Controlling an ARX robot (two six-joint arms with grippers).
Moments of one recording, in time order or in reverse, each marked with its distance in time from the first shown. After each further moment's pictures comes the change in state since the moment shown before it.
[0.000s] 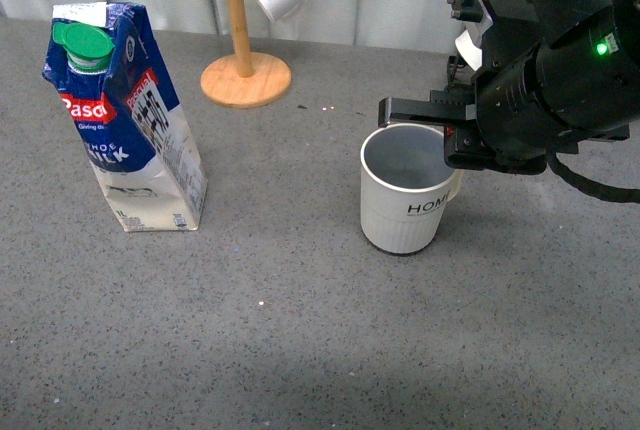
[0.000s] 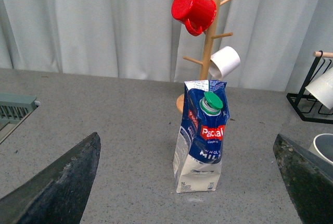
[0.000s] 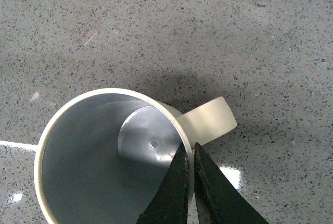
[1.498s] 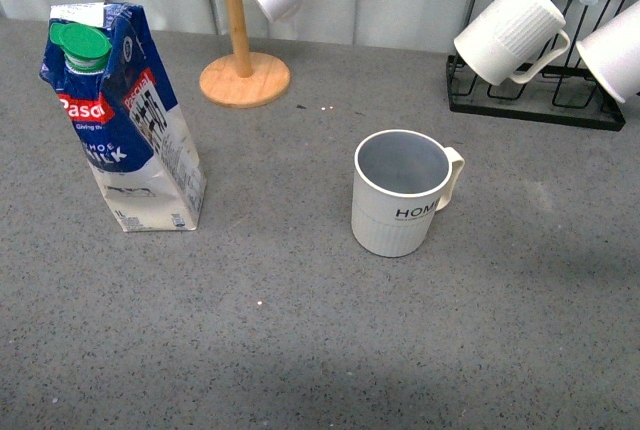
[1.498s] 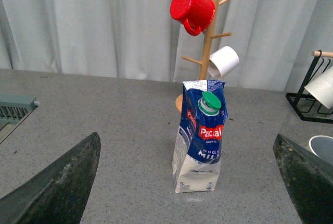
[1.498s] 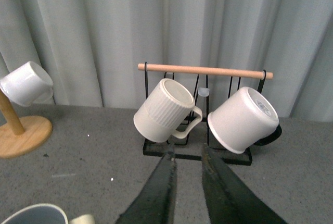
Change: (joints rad) left arm 0.000 -0.001 0.000 0.000 0.000 0.000; right arm -0.177 -0.478 -0.749 1.176 0.121 -0.335
